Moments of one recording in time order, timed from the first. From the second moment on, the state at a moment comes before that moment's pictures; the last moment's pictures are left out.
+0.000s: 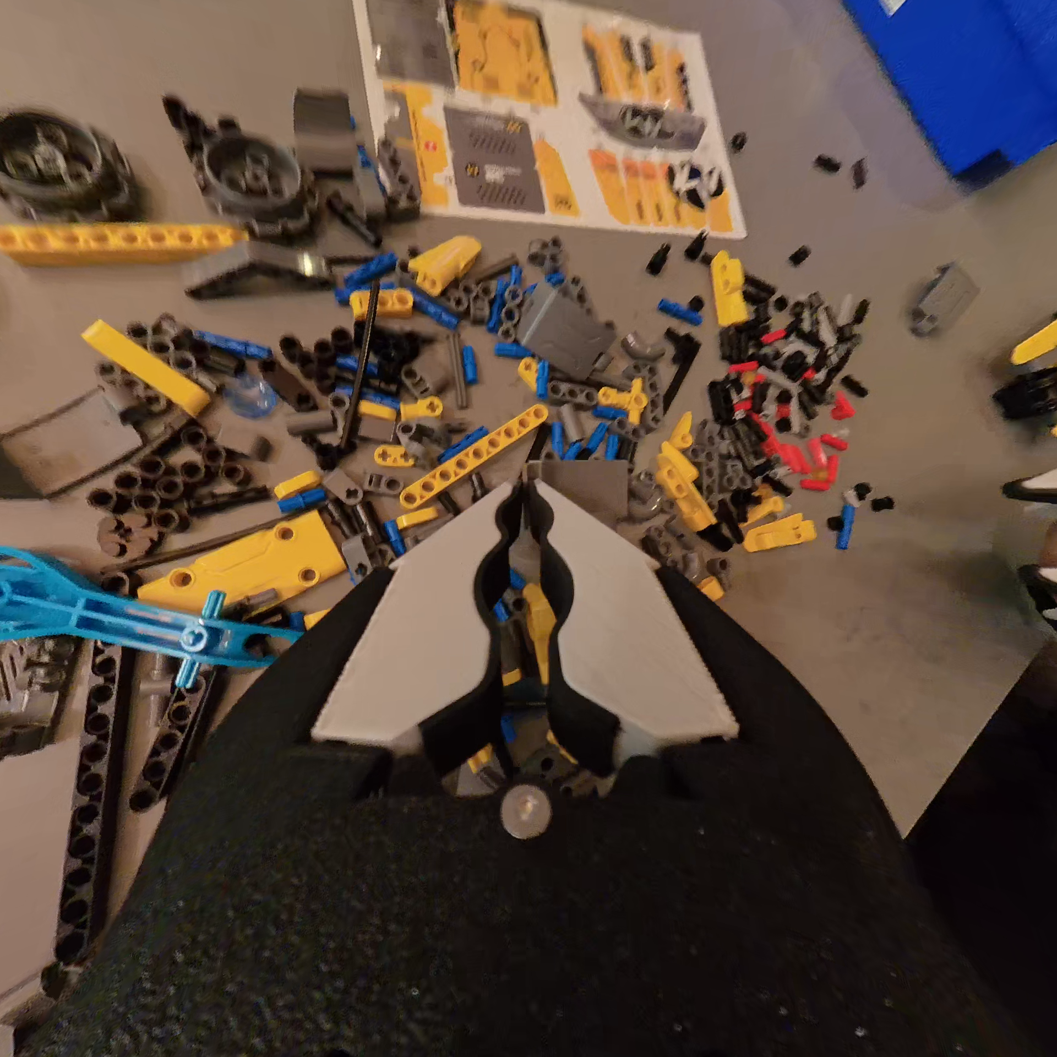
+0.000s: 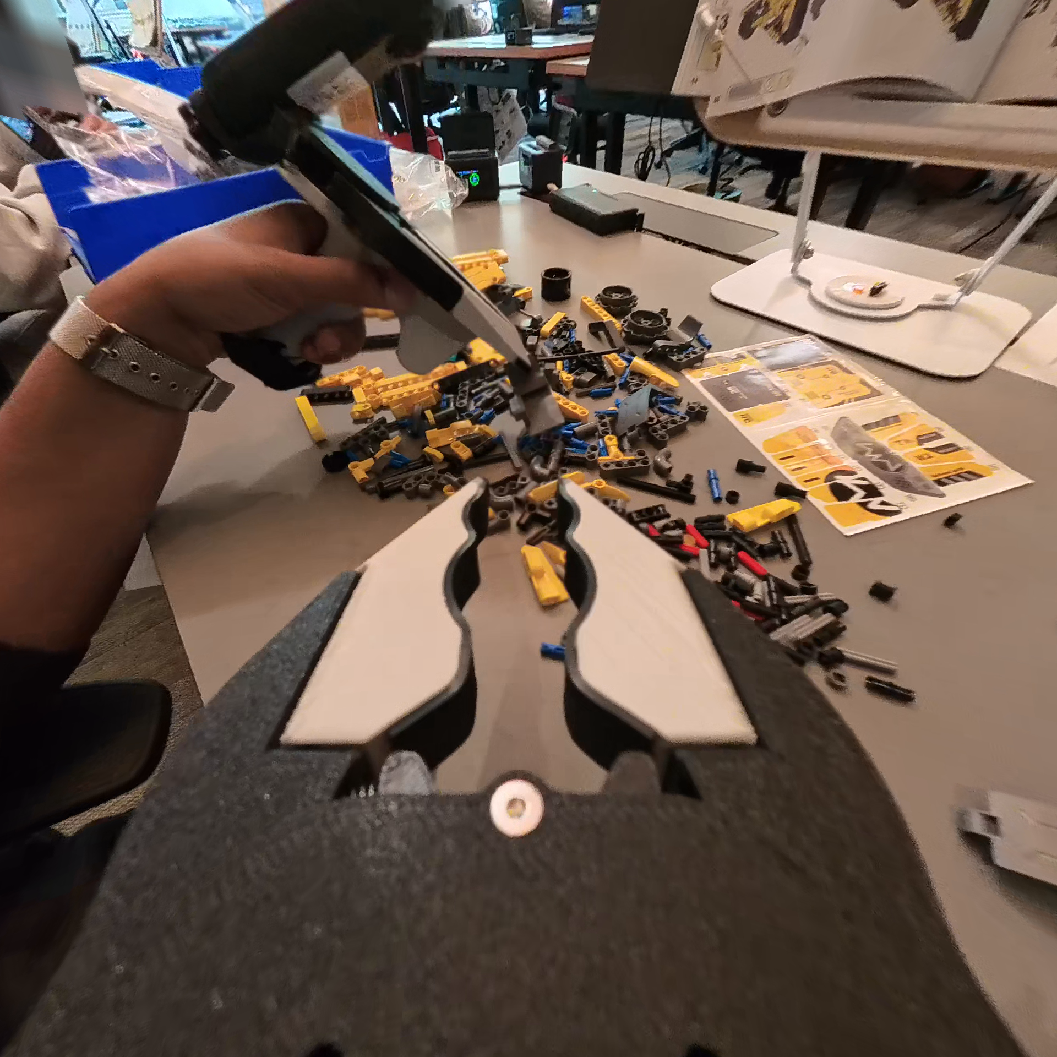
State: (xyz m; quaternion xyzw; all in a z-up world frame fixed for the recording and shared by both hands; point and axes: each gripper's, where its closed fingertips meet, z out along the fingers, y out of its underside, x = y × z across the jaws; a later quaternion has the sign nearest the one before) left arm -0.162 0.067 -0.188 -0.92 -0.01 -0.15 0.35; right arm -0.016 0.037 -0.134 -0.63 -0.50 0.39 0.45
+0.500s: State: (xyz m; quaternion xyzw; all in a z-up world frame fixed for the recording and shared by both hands) left arm -0.008 0.078 -0.070 -0.71 0.33 -0.10 0.62; right arm 0.038 0.057 -0.073 -0.58 -0.42 0.46 0.52
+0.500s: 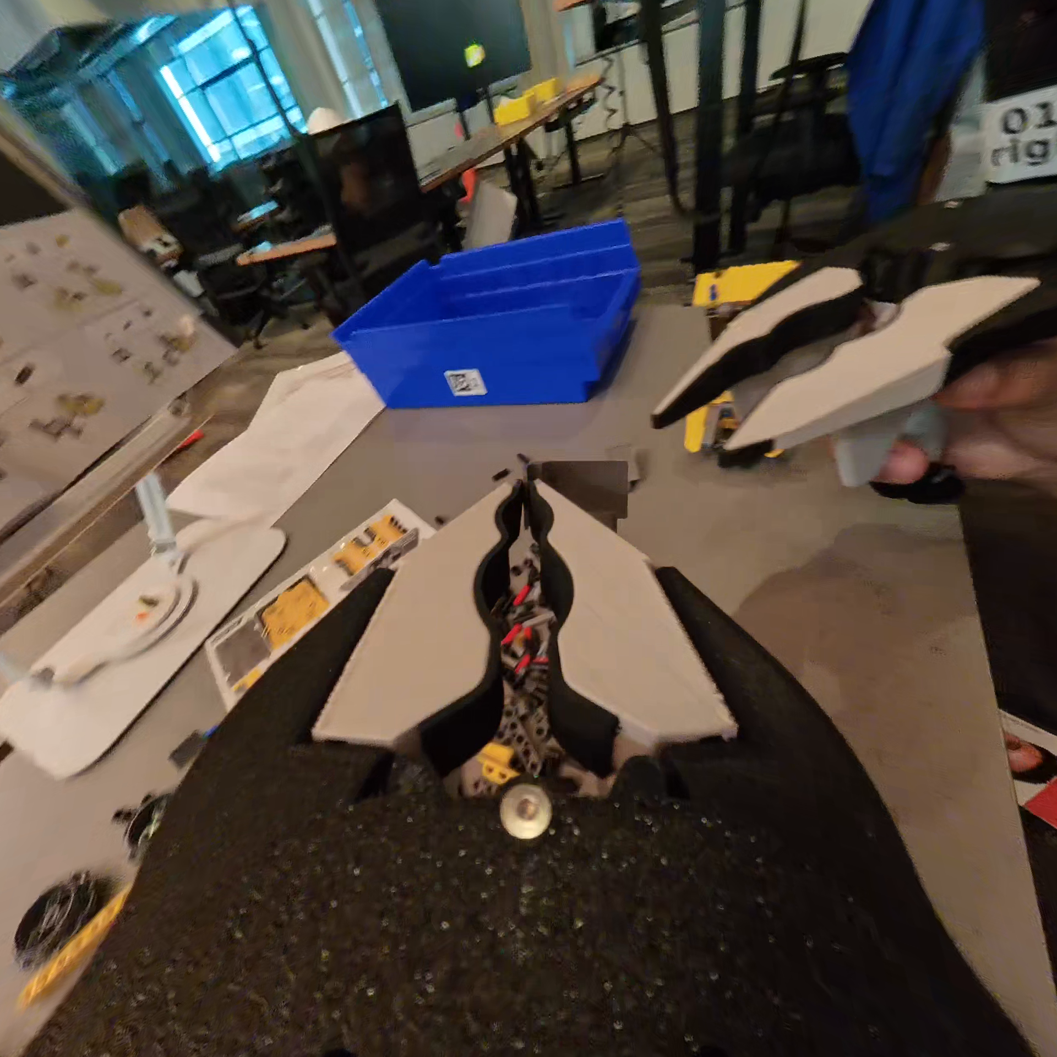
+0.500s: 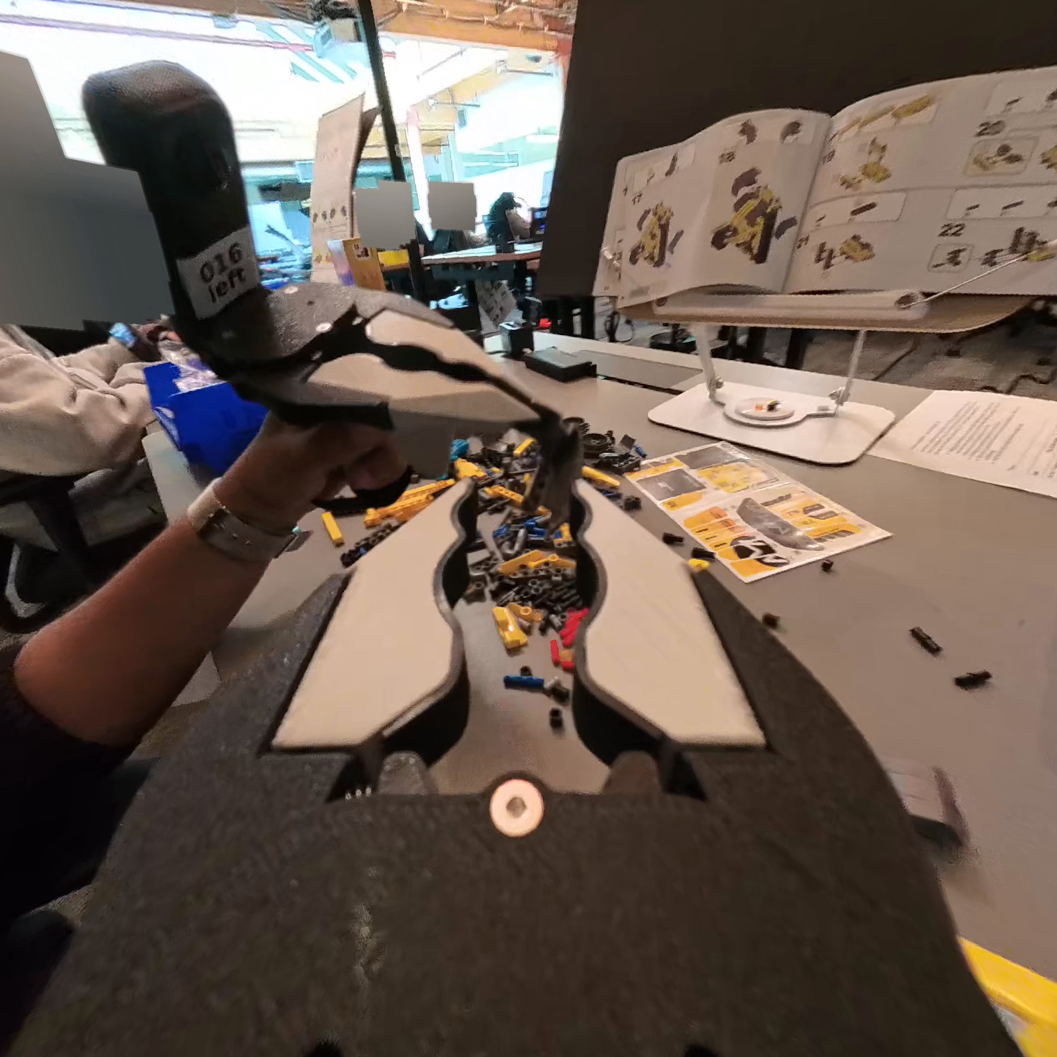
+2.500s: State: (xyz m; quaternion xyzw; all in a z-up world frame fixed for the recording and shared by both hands) left arm 0.070 0.029 -0.055 -0.60 0.34 -0.54 0.48; right arm 0.084 0.035 -0.047 -0.11 -0.50 -0.31 0.80
